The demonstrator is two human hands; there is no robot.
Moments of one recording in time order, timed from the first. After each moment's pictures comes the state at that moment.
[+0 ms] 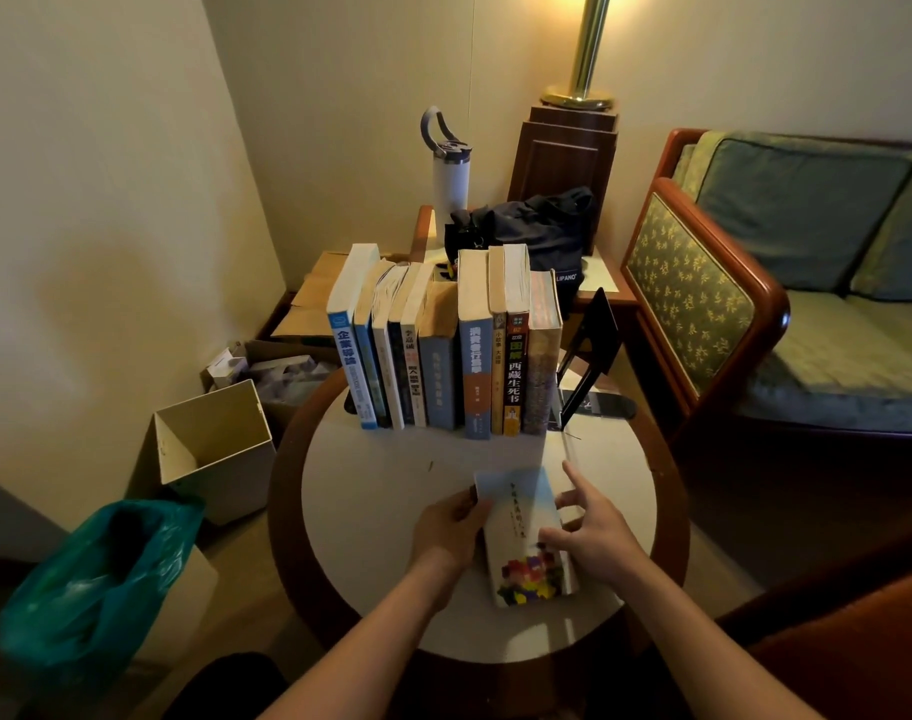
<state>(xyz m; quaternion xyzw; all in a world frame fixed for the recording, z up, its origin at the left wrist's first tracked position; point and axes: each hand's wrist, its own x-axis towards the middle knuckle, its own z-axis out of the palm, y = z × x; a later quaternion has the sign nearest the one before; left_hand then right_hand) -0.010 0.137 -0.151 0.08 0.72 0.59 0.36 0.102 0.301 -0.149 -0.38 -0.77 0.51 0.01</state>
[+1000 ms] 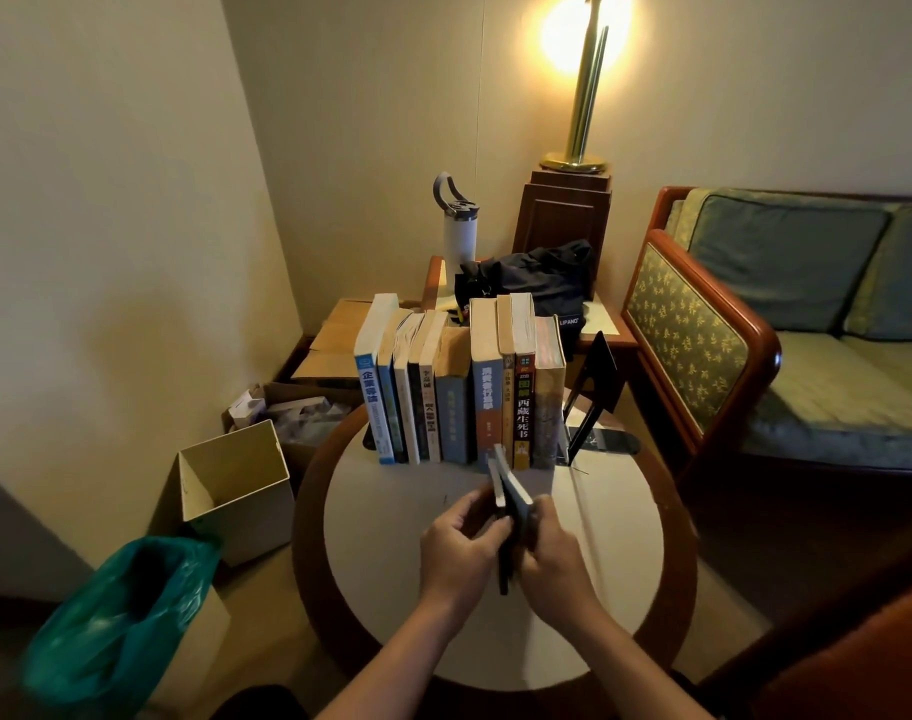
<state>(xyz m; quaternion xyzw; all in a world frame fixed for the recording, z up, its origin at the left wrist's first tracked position) 0.008 0.117 -0.104 0.20 0.69 0.66 0.21 0.085 0.226 -0.121 -0.26 -0.82 0.48 0.18</state>
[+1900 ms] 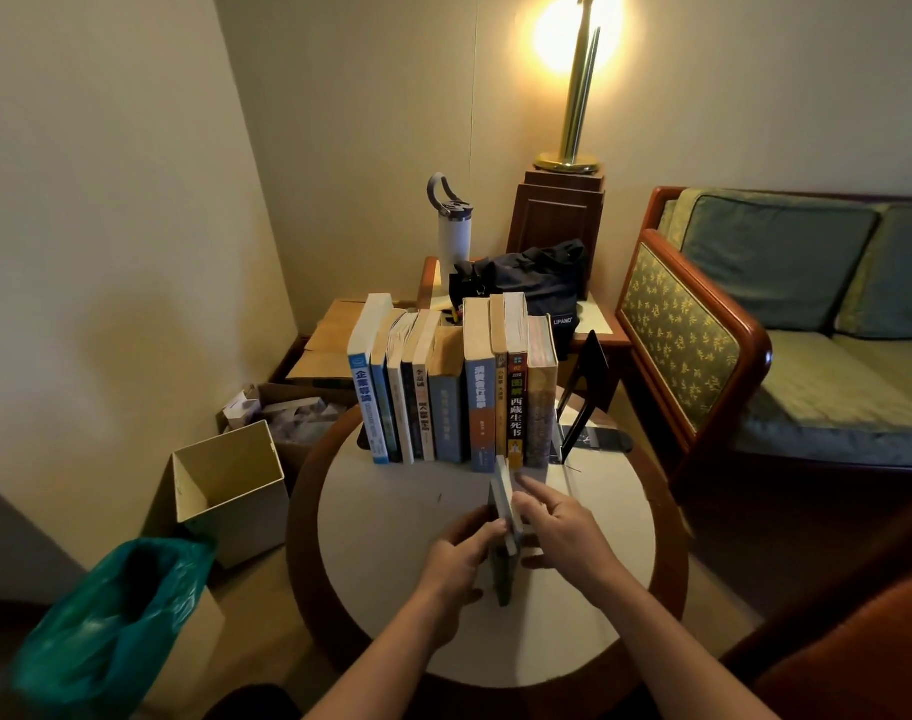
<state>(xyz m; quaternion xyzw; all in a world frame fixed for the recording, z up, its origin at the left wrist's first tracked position) 0.010 0.116 -0.109 0.09 0.64 0.65 0.41 0.082 0.250 -0.088 -0.31 -0.77 0.55 0.10</state>
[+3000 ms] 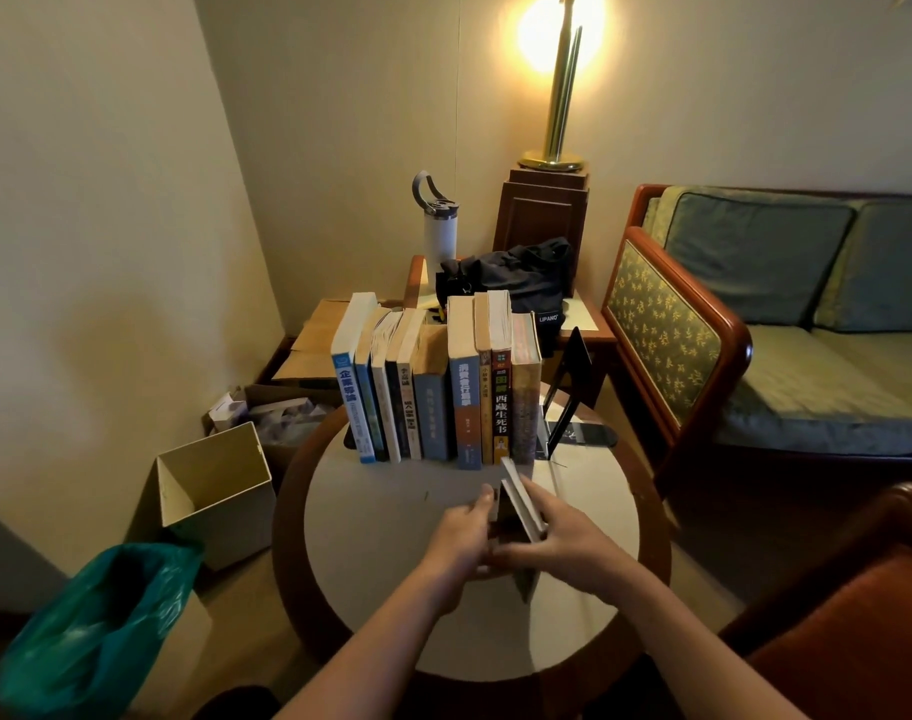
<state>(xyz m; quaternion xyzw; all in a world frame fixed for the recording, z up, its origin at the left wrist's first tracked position) 0.007 0.142 -0.088 0.10 0.67 0.59 0.43 0.105 0.269 -0.079 -0.22 -0.80 0.55 -0.01</state>
